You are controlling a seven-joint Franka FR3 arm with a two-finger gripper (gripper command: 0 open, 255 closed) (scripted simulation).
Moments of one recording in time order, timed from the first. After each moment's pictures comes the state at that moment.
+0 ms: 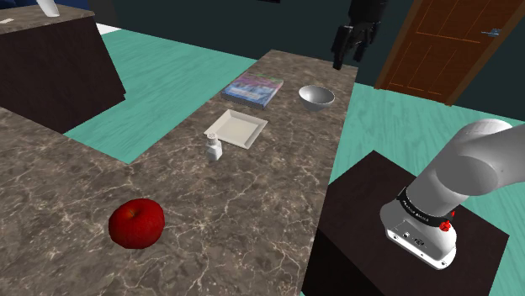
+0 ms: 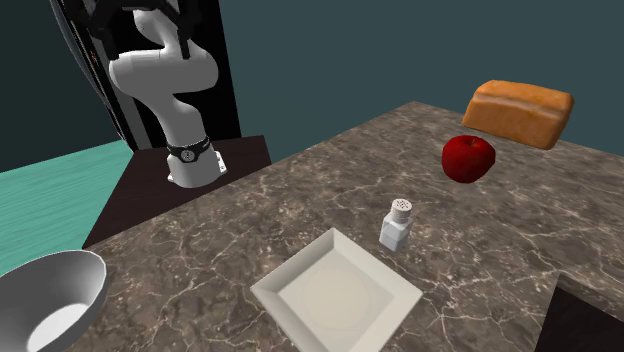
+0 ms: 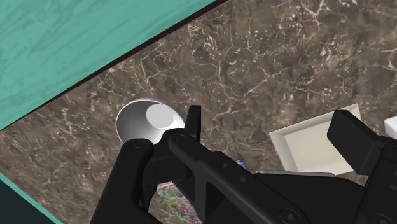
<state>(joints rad) 0.03 -0.66 0.13 -2.29 0.04 1.67 0.13</state>
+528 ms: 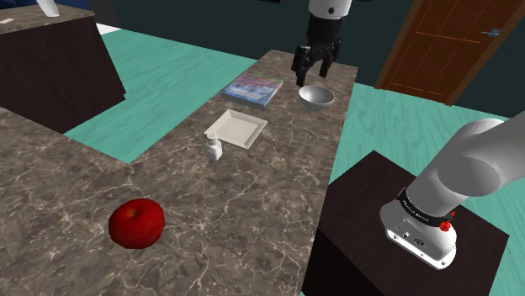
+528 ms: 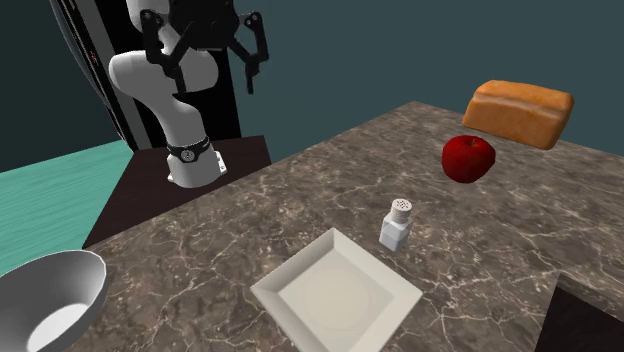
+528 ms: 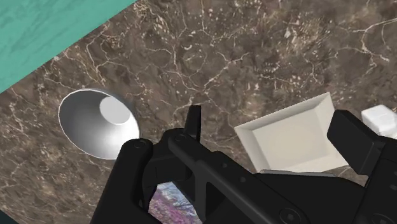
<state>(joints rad) 0.06 -0.47 0.26 -2.24 0.08 1.81 0.29</state>
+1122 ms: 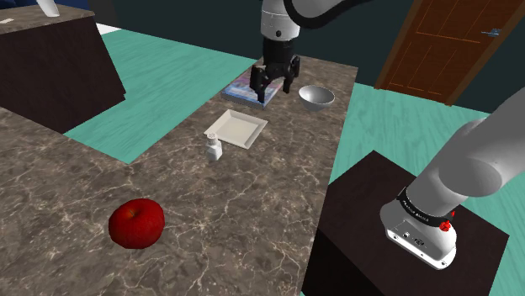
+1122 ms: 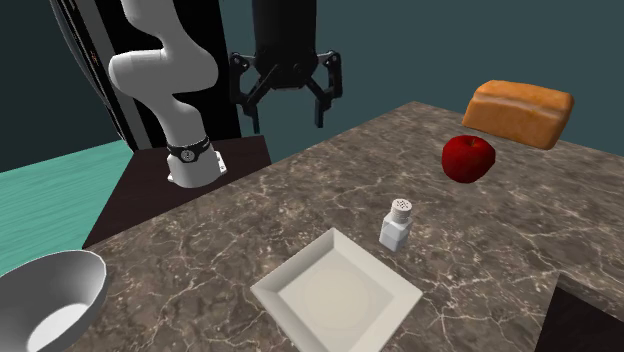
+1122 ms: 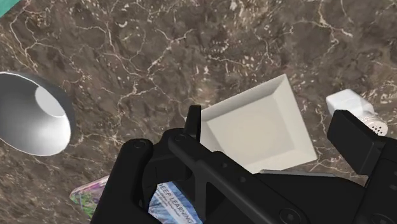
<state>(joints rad) 0.08 -0.18 0.40 -2.09 0.05 1.92 0.48</state>
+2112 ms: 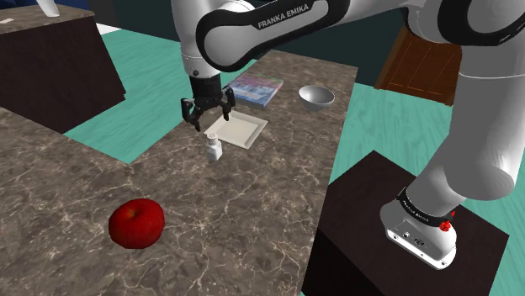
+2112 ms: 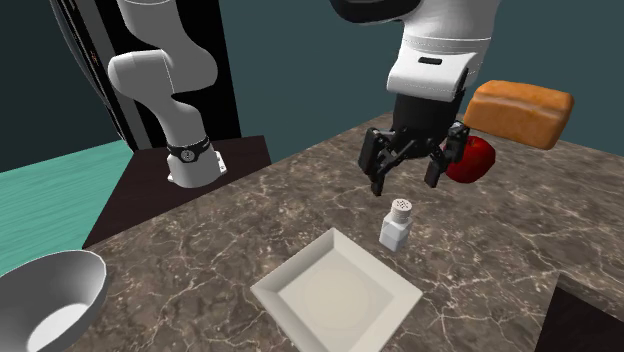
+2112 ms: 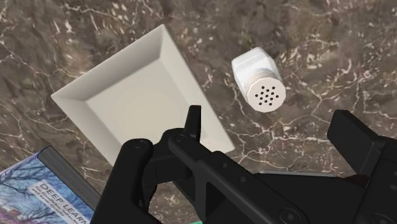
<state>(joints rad) 0.25 0.42 0.47 -1.58 -0.20 1.94 0.80</state>
